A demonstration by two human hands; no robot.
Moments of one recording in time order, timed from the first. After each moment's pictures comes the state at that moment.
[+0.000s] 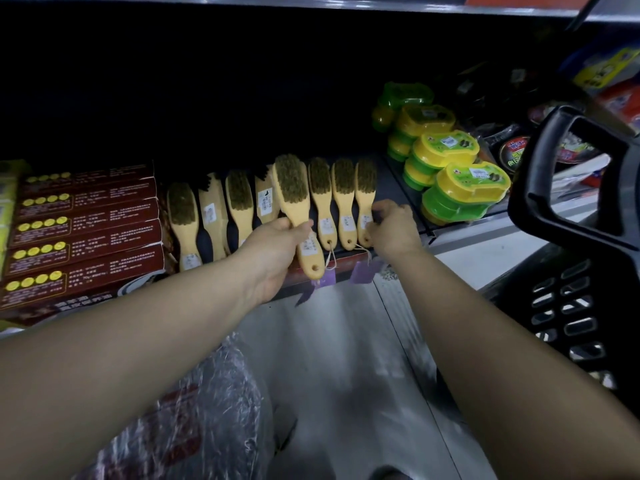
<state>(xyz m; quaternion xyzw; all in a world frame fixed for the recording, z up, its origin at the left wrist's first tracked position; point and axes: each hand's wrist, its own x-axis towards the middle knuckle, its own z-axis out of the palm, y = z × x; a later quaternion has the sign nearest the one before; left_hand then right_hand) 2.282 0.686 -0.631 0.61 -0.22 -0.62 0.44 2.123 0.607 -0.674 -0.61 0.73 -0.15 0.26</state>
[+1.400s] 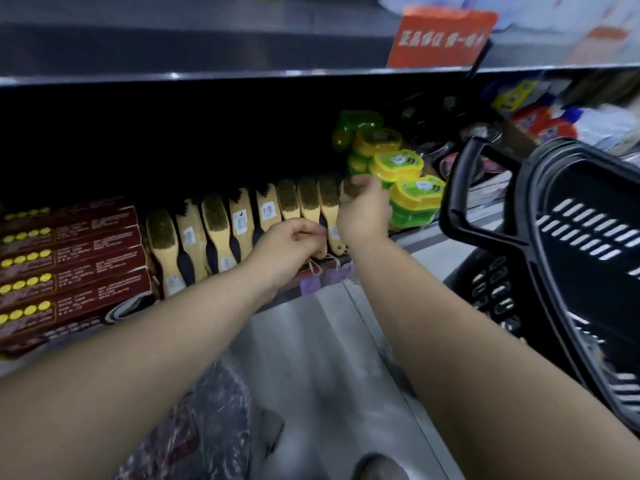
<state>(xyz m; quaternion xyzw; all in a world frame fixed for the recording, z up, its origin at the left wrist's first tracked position) 2.264 0.694 -0.601 0.56 -0.45 -0.57 0.40 2.156 0.636 -0.589 -0.52 0.75 -0.34 0.23</state>
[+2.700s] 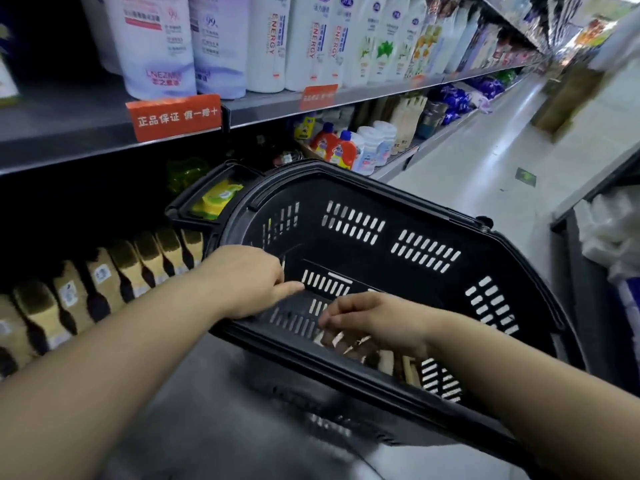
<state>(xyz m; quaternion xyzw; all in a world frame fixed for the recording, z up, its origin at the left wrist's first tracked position) 2.130 0.739 -0.488 0.34 -0.94 -0.03 -0.02 1.948 0.853 -0.484 -0.44 0.66 -0.18 0.58</state>
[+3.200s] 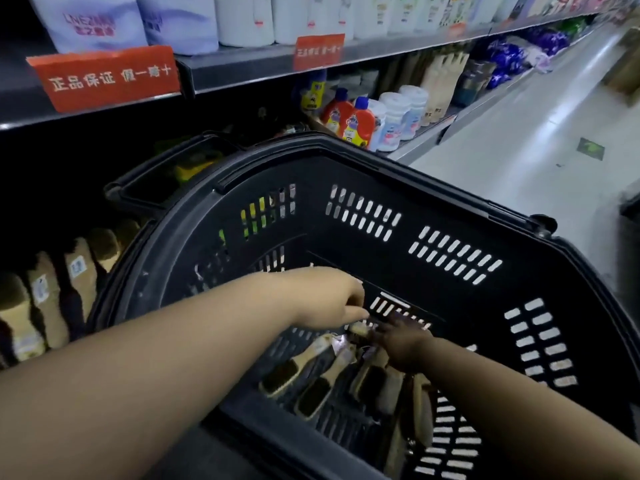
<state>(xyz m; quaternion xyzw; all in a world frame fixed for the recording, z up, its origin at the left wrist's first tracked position) 2.010 0.743 -0.514 0.26 -0.91 -0.28 -0.14 1.802 0.815 -0.673 -0.63 0.67 0.32 0.21</state>
